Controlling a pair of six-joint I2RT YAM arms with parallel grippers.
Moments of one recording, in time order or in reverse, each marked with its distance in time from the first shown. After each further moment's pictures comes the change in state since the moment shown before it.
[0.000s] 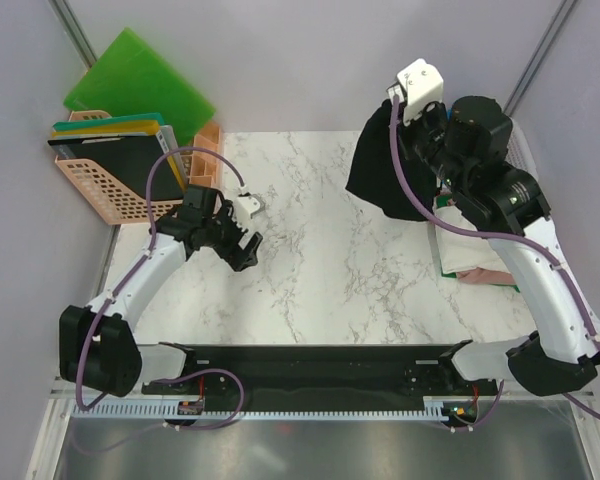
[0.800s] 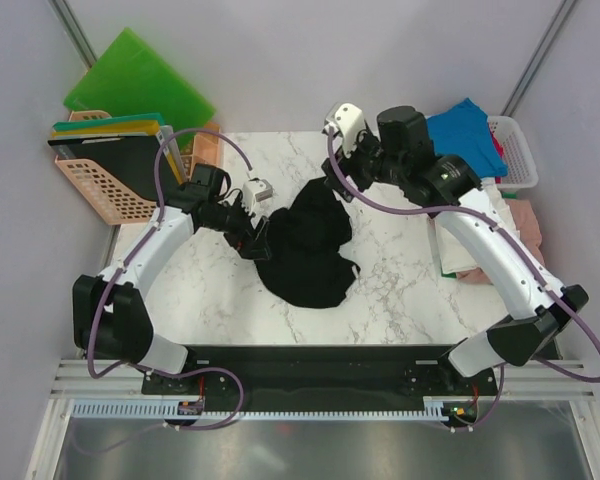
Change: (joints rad) left arm 0.004 0.192 0.241 -0.186 0.304 -0.027; right arm 0.060 0.188 -0.085 -0.101 -0.361 0.033
